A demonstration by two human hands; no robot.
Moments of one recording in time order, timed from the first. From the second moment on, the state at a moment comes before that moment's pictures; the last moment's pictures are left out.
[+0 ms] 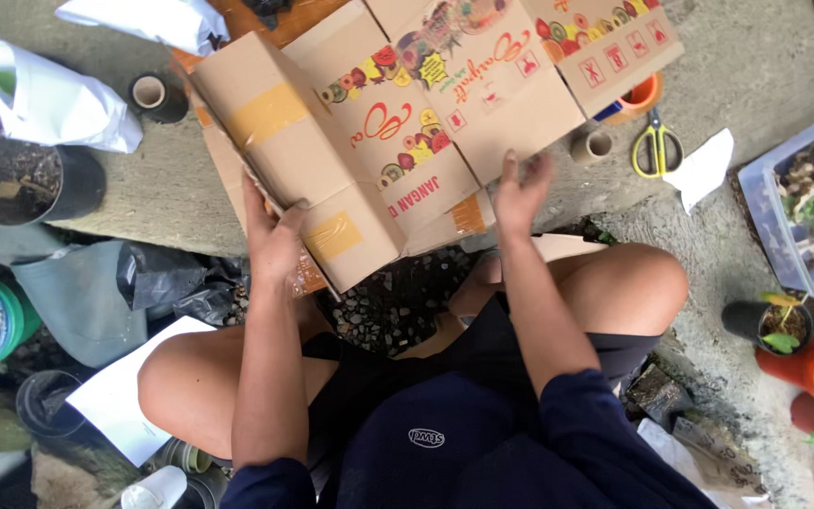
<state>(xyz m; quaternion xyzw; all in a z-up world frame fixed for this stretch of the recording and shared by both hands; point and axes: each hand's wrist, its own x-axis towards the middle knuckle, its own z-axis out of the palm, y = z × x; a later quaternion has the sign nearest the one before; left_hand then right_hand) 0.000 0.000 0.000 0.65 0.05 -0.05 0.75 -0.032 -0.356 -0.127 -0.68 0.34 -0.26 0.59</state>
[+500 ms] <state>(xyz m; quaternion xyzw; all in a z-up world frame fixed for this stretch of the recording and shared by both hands) -0.003 -0.001 -0.009 0.66 0.05 -0.02 0.75 -0.022 -0.460 -0.086 -0.94 0.13 0.19 0.26</state>
